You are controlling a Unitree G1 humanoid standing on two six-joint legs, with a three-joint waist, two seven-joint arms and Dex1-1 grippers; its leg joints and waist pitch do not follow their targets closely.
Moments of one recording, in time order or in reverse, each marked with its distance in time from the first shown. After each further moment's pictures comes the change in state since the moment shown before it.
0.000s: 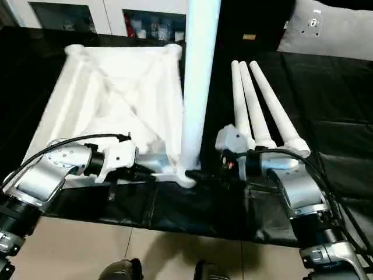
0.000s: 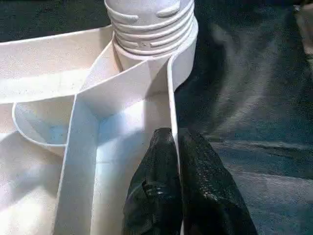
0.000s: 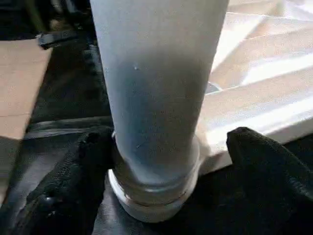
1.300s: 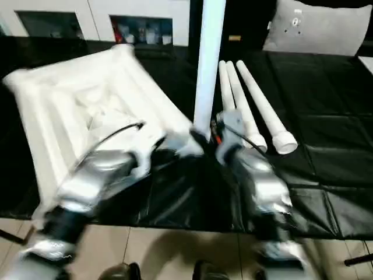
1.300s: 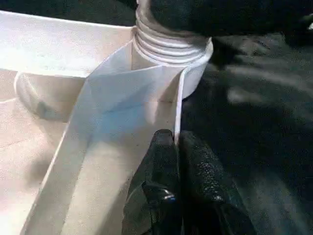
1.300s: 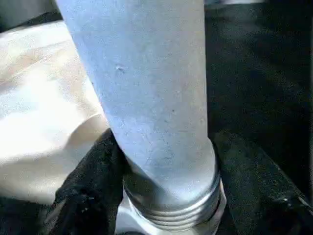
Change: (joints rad) left arm 0.010 -0.478 0.170 -0.062 0.040 0.559 0.667; right arm -0.064 0.424 -0.236 0.064 -0.051 0.259 -0.822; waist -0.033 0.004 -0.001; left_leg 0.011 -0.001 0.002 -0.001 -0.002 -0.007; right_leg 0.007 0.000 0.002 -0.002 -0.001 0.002
